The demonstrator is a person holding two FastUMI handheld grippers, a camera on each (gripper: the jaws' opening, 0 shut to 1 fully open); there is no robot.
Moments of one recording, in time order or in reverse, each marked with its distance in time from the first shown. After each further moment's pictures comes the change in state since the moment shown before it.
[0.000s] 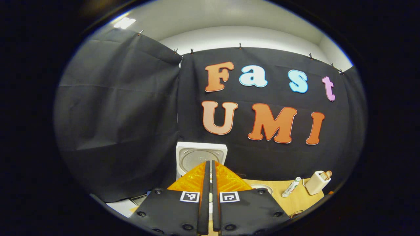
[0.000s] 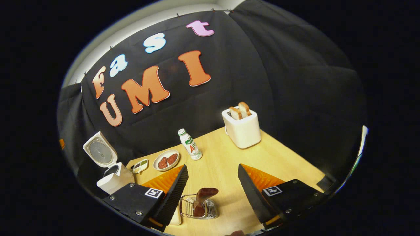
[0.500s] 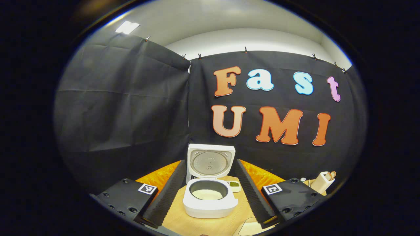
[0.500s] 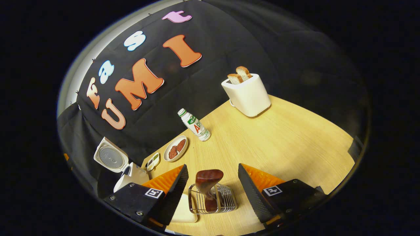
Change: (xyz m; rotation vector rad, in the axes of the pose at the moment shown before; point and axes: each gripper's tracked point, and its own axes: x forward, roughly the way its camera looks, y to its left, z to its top) left arm -0.047 0.003 0.016 0.022 -0.012 0.077; right arm 0.035 0.015 -0.073 0.176 0.167 0.088
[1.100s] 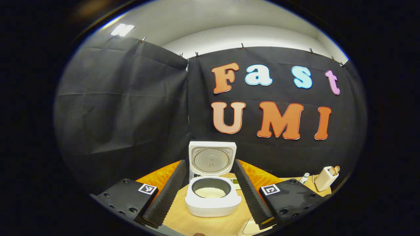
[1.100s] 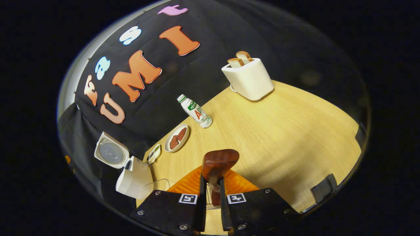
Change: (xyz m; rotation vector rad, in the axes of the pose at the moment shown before) left arm 0.021 -0.001 -0.015 0.031 0.019 -0.007; right arm 0.010 0.008 -0.029 -0.018 0.069 -0.023
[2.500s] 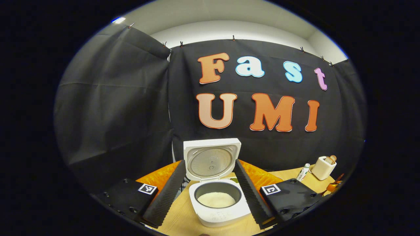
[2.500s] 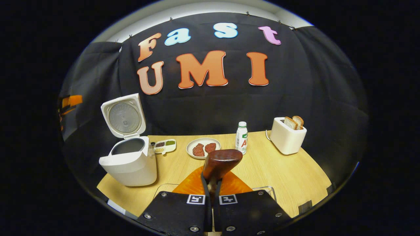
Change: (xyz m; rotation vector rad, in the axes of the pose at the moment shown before) left arm 0.120 0.066 -0.027 0.032 0.040 -0.252; right arm -0.040 0.206 -0.021 -0.609 -0.232 -0.024
